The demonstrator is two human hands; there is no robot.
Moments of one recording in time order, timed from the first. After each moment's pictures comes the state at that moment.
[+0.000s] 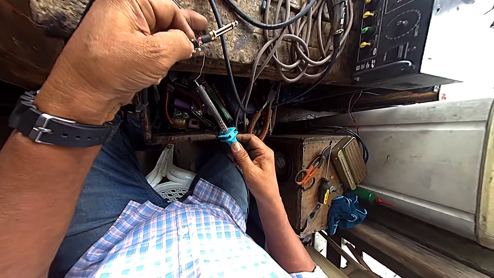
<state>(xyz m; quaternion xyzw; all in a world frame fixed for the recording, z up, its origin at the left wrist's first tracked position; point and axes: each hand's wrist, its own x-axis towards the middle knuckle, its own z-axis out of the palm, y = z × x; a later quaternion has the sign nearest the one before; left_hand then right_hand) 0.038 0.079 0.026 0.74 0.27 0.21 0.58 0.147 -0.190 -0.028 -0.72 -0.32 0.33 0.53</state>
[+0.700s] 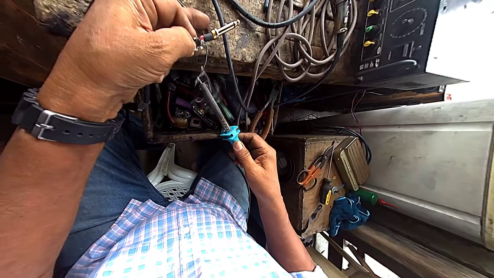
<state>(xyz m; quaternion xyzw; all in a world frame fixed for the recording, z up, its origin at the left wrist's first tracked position) 0.039 0.078 0.029 0.73 0.29 0.20 0.58 0.148 -0.189 -0.029 -0.71 -0.32 0.33 0.54</state>
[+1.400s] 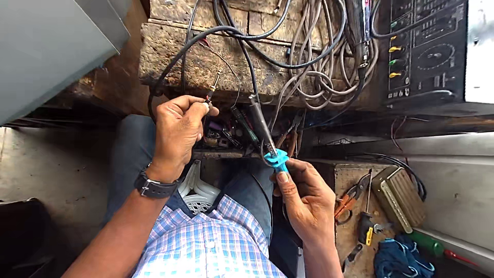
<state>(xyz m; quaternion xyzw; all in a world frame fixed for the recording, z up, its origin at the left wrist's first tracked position) 0.004 0.012 -0.001 0.54 0.38 0.37 0.65 0.153 -0.207 0.013 -0.72 -0.43 0.20 0.50</state>
